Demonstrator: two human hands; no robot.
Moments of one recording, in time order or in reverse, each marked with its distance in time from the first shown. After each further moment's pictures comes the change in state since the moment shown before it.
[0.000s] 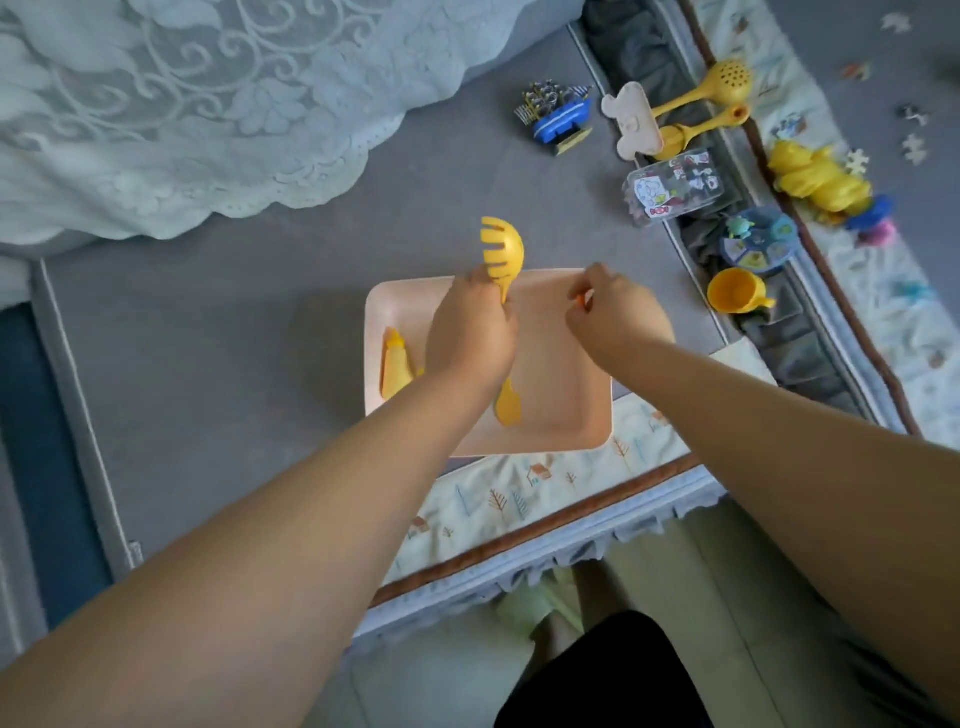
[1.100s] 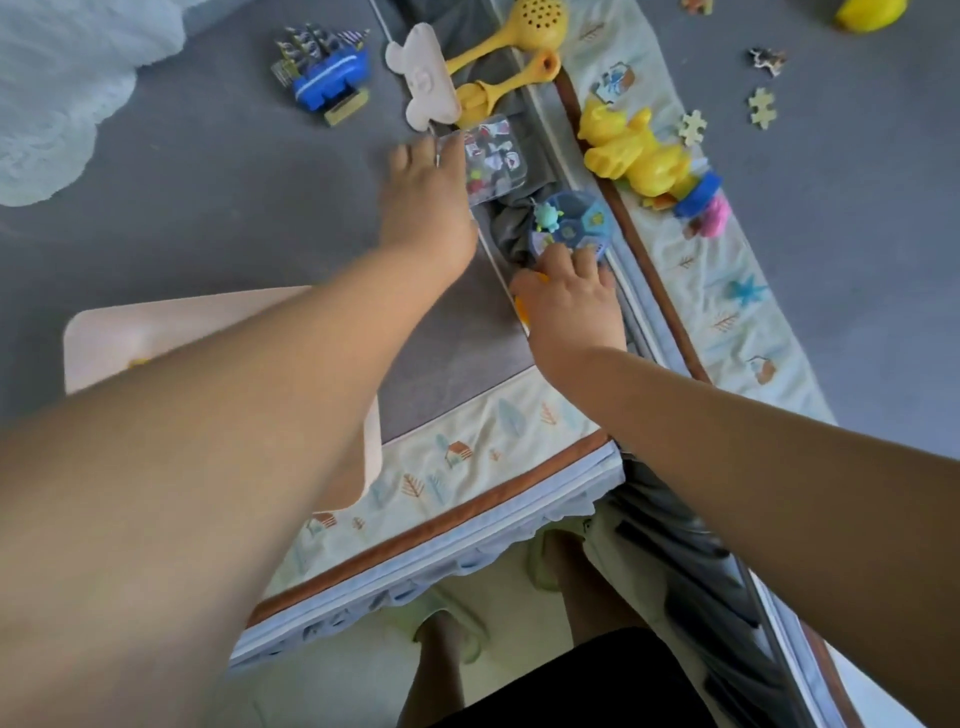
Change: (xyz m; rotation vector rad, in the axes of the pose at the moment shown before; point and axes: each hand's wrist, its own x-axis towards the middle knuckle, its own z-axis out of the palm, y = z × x) left_hand 0.142 0.169 0.136 0.351 0.009 0.141; right_hand 0.060 0.186 -0.052 -0.442 0.051 -0.219
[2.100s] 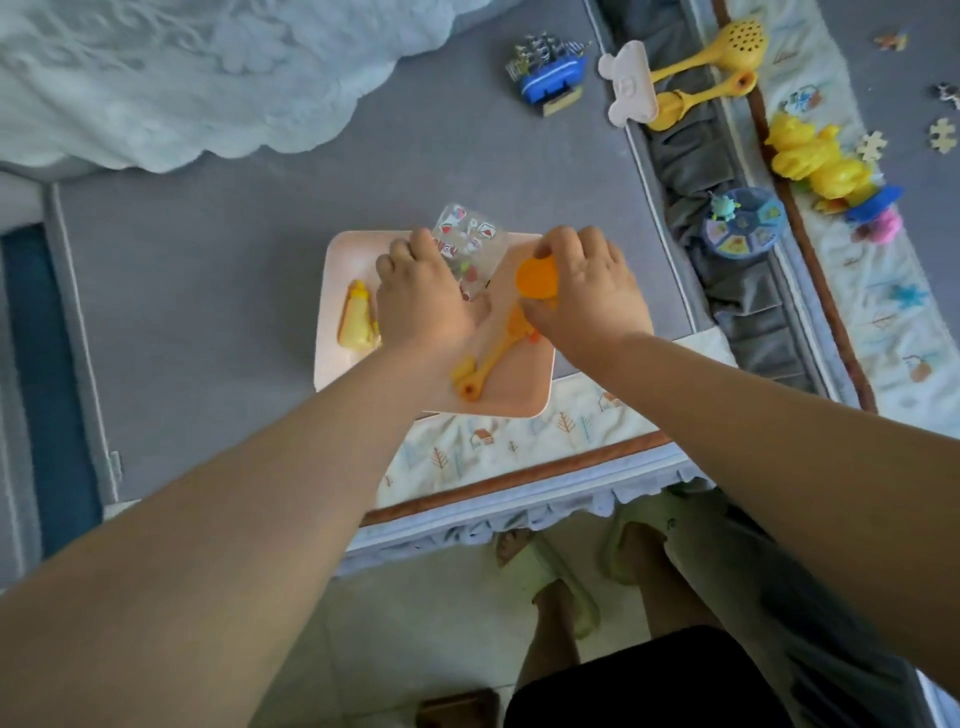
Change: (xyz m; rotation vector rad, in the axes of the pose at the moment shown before) left_hand -0.177 -0.151 -0.052 -0.136 0.098 -0.425; right_hand -0.047 -0.158 -0.042 0.423 0.046 -0.111
